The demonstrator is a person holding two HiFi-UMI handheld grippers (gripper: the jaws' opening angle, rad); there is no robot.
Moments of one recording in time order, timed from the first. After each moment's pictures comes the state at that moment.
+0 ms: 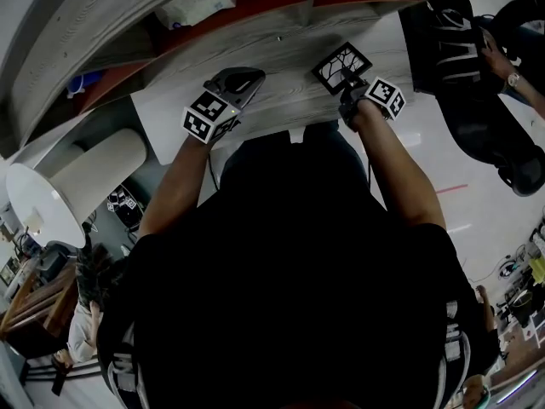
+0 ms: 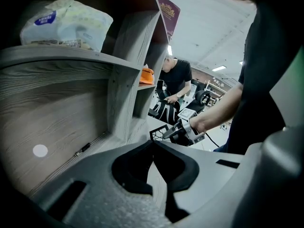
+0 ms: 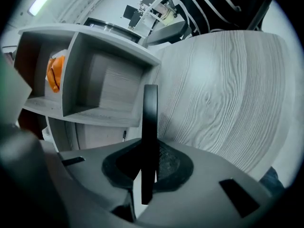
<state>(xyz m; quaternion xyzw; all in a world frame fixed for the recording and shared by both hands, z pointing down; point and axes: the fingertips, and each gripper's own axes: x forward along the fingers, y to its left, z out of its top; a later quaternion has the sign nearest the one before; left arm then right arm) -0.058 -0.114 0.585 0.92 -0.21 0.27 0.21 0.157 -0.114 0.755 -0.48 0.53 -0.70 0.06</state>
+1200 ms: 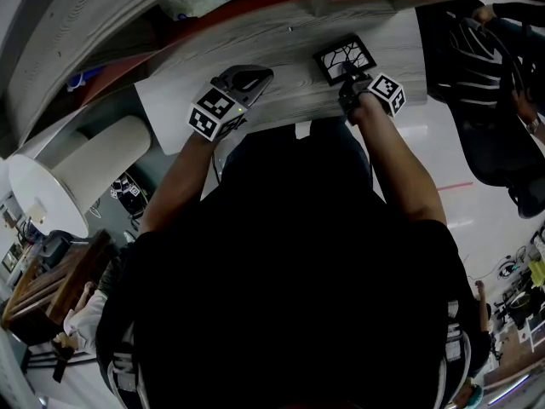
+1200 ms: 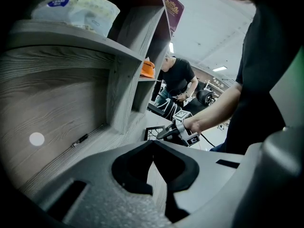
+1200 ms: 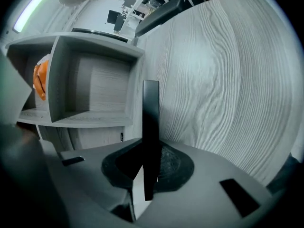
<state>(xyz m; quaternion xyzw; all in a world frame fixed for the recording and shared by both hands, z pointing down) -0.065 -0.100 0.601 0.91 -0.19 0.28 0.24 0.132 -0.108 0.788 -0.48 0.47 -0.73 0.10</state>
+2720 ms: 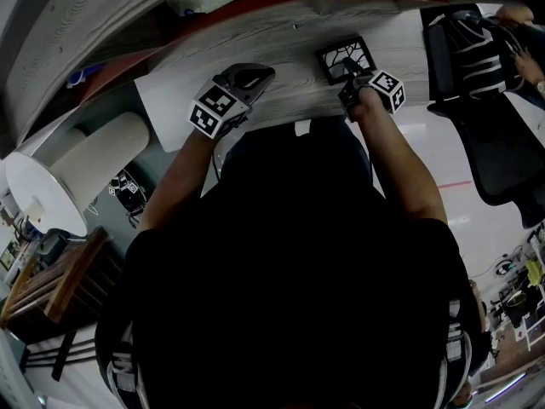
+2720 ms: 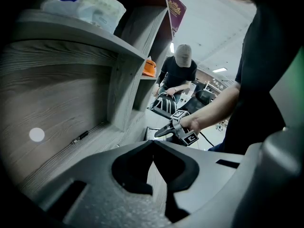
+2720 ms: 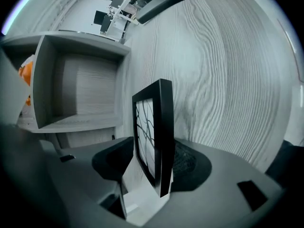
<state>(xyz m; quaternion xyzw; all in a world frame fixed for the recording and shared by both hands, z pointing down) -0.073 -0.099 0.608 0.91 -0.19 0.28 0.25 0.126 -0.101 0.804 -0.50 0.40 -0.76 0.09</state>
